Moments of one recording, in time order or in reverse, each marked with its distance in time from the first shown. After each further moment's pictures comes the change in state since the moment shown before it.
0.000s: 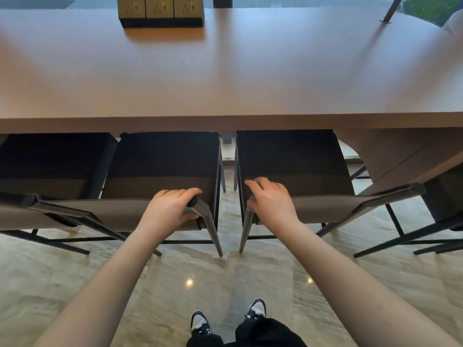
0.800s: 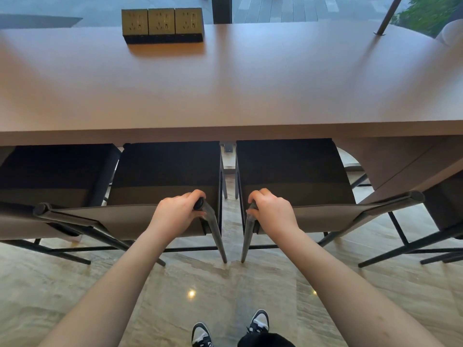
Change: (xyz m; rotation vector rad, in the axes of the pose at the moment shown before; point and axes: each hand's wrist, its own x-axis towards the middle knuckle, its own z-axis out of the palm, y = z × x) left_hand 0.025 0.009 0.005 0.049 -0.009 -0.078; right_hand 0.001 -0.002 -0.009 0.109 -0.010 0.100
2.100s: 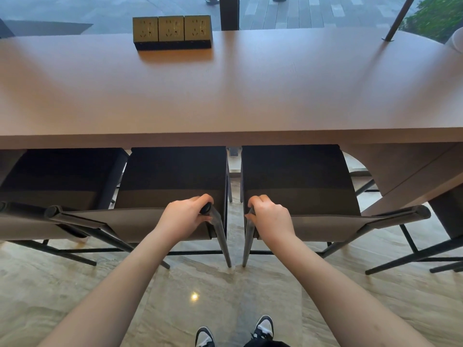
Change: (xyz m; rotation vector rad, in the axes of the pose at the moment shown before) left_hand 0.003 -0.004 -0.006 -0.075 -0.151 -0.023; right_hand 0.003 -0.019 0.014 0.006 0.041 0.027
